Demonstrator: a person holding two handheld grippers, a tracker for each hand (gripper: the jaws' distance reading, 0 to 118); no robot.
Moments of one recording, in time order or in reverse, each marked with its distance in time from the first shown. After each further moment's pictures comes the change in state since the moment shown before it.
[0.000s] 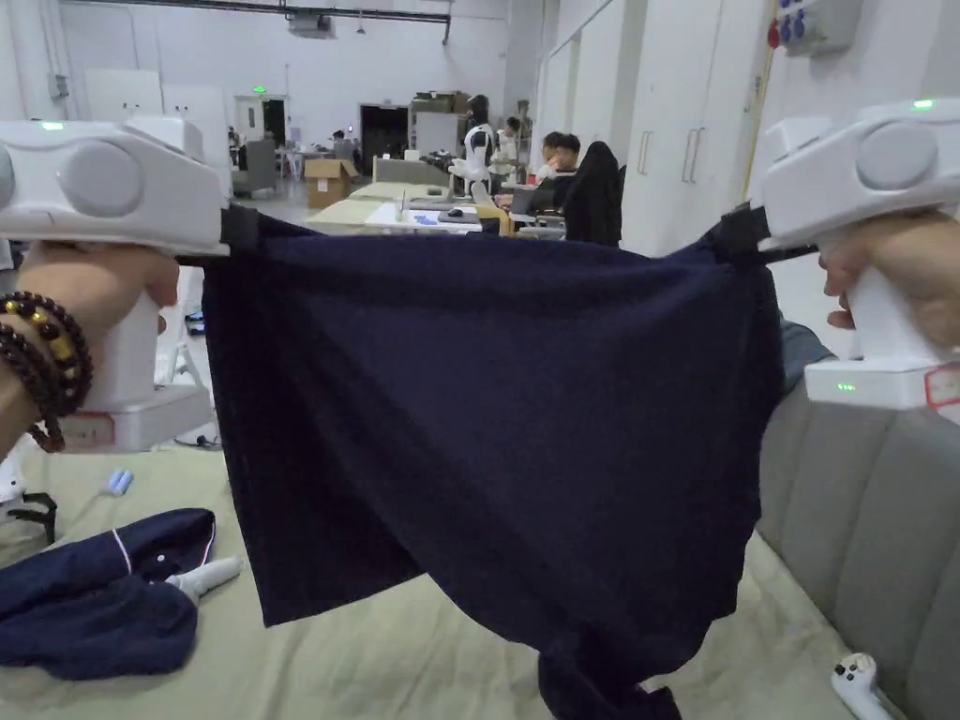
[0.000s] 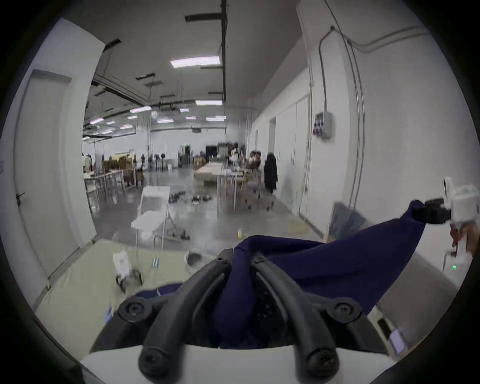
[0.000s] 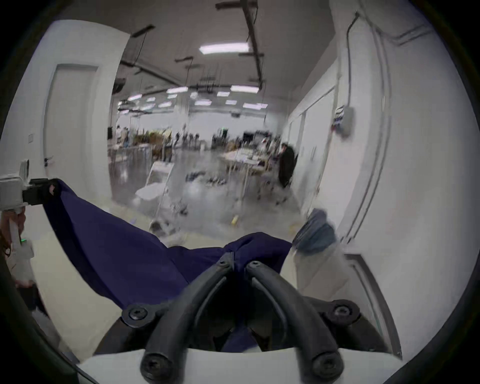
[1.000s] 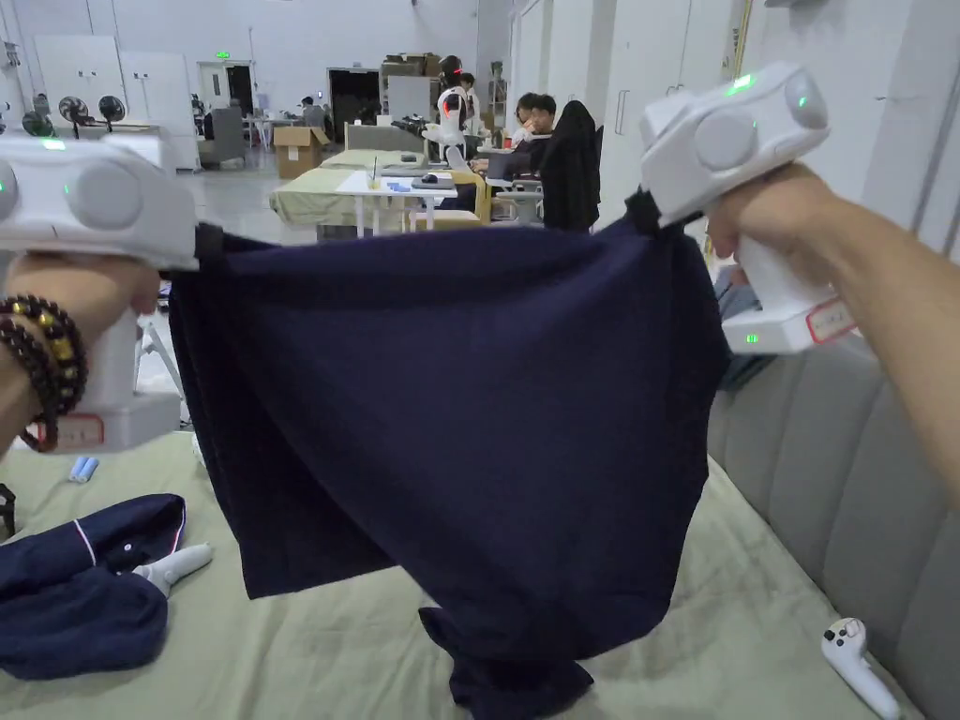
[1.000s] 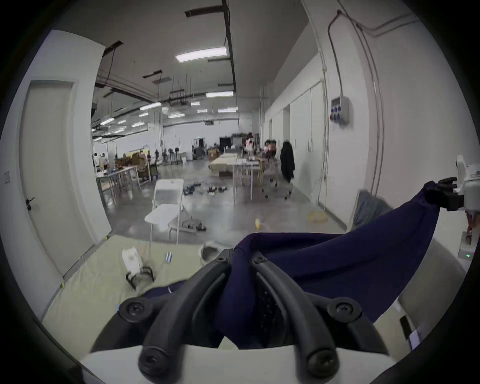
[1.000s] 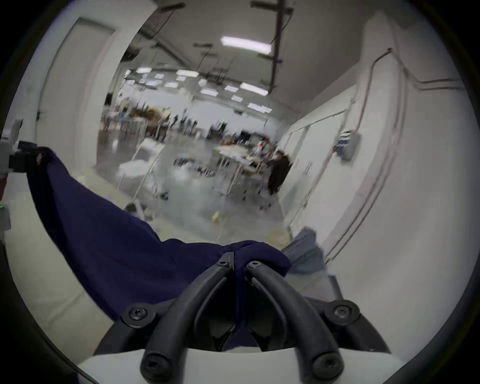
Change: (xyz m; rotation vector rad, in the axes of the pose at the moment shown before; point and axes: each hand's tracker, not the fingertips) left arm 0.005 -0.078 -0.072 -0.153 0.126 -0.060; right arm -0.053 -0.029 -0.103 -0.131 -0.033 0.255
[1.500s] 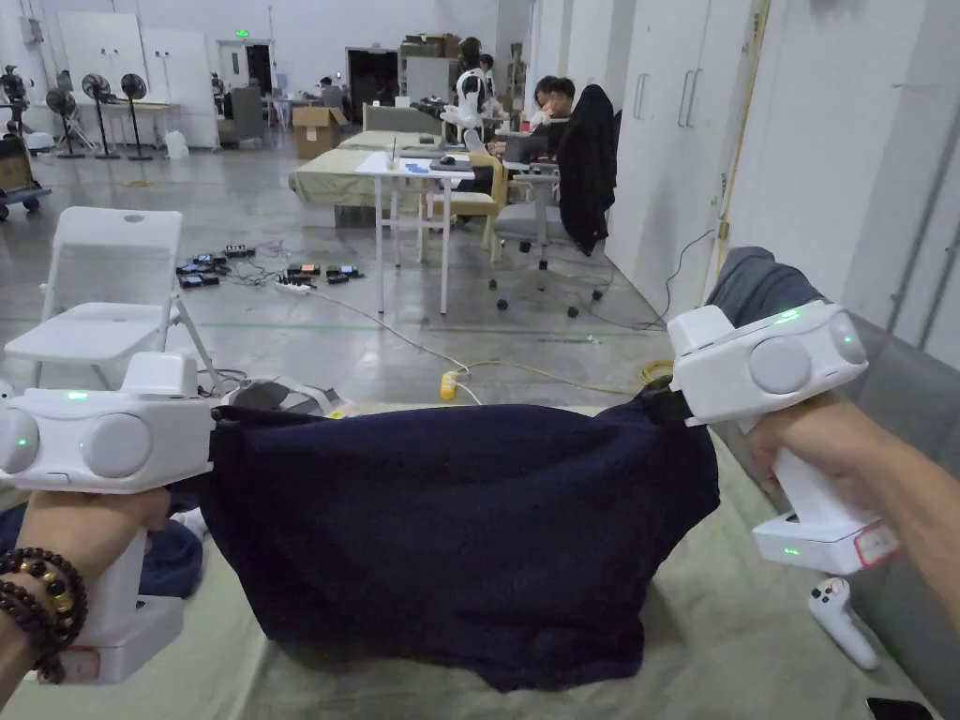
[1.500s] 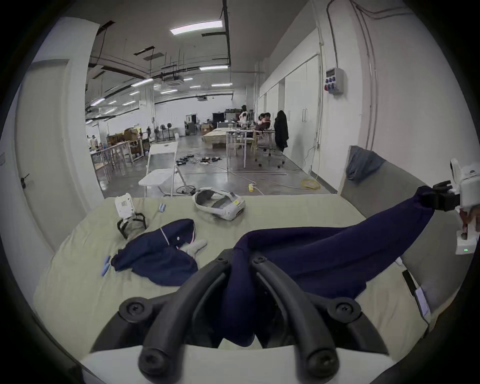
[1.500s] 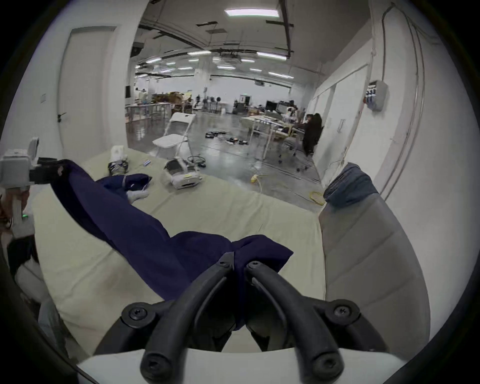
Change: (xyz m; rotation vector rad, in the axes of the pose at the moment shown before) left arm -0.020 -0.162 0.064 -0.120 -0.069 0.014; right arm -0.049 -0.174 0.057 -0.105 0.218 -0.085
